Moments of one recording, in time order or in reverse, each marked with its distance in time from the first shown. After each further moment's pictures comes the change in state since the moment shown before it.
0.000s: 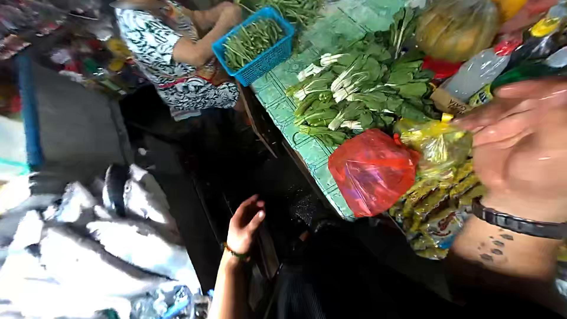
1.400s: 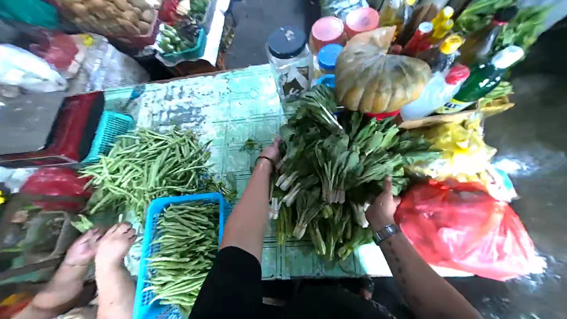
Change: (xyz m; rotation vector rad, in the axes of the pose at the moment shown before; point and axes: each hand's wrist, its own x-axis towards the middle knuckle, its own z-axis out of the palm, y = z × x) left_hand 0.730 0.146 0.353 0.850 -0.893 -0.029; right_hand 0.172 0.365 0.119 -0.098 2.065 0.582
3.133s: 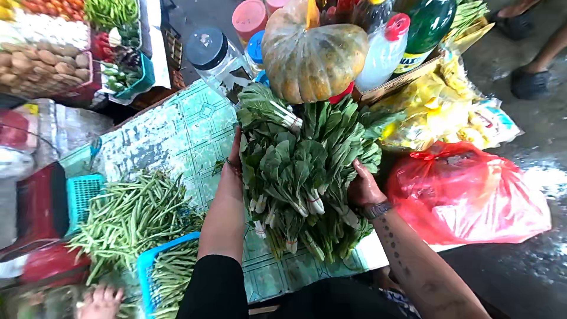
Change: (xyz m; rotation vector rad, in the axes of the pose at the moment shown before) left_hand -0.006 0.057 0.003 -0.536 -0.343 0.318; right_hand 0.040 0.007 -0.007 0.384 -0.797 0.095
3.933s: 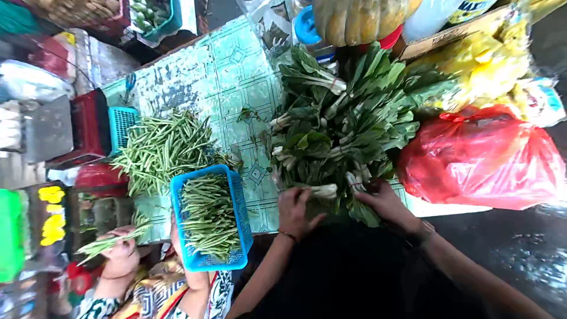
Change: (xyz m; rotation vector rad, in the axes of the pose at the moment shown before) left_hand -0.294 -0.183 0.042 1.203 0.214 0.529; right_hand -0.152 -0.003 -0.019 -0.962 0.039 0.427
